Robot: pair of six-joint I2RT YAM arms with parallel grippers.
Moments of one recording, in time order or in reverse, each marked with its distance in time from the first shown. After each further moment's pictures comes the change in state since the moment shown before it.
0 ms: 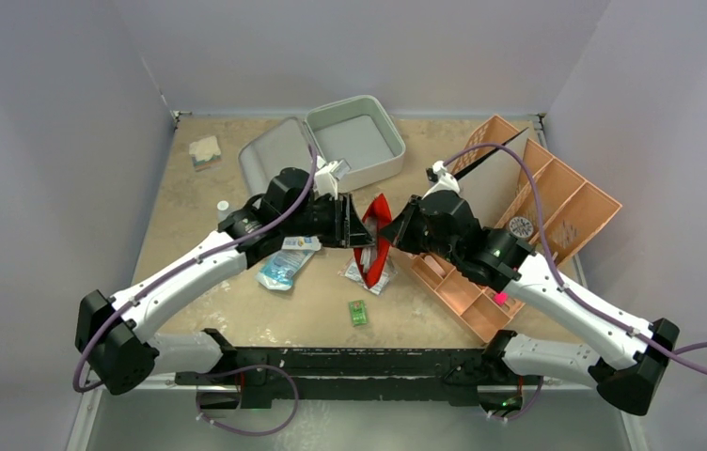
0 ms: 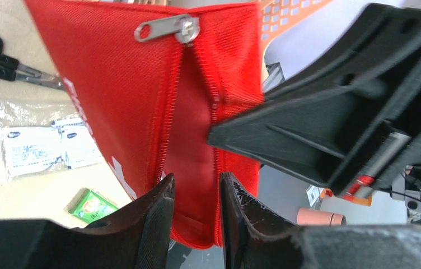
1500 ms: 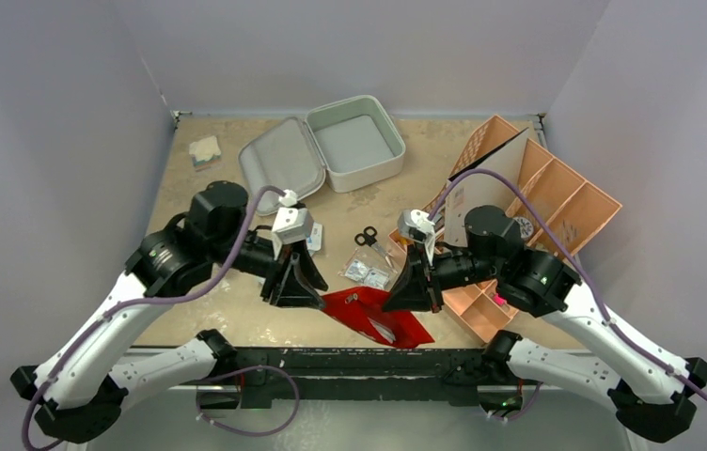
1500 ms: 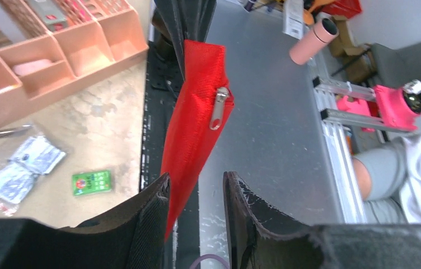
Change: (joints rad) left arm 0.000 -0.354 0.195 -0.530 0.486 0.729; right arm 0.000 -0.229 -0.037 -0.011 -0.986 -0.711
